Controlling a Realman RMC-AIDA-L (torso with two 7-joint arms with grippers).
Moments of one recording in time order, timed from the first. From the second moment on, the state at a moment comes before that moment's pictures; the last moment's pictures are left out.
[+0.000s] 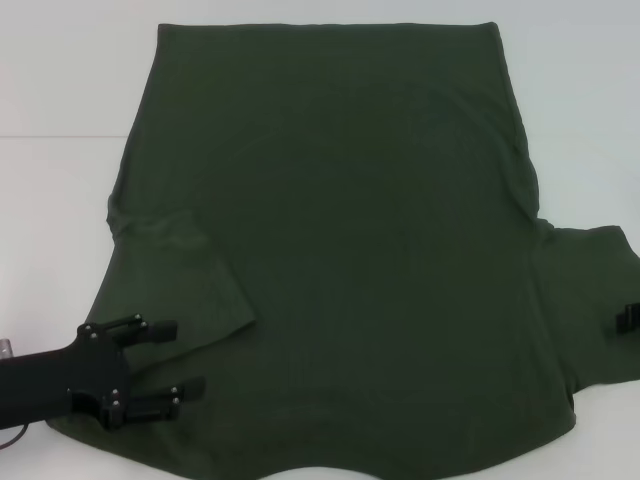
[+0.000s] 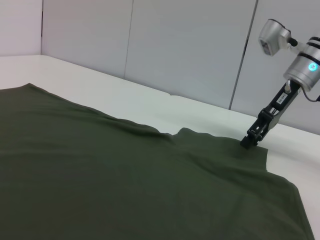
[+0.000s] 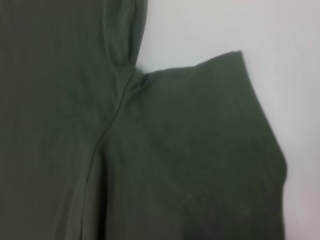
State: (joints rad) left arm -0.37 -2.10 0.51 0.72 2.14 1.67 -1.19; right arm 0.65 2.01 -0.53 -0.87 -2.86 -1.39 2.58
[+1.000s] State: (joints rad) left arm -0.38 -2.10 0.51 0.72 2.14 1.67 -1.19; right arm 0.66 2.01 -0.56 -0.86 -2.86 -1.37 2.59
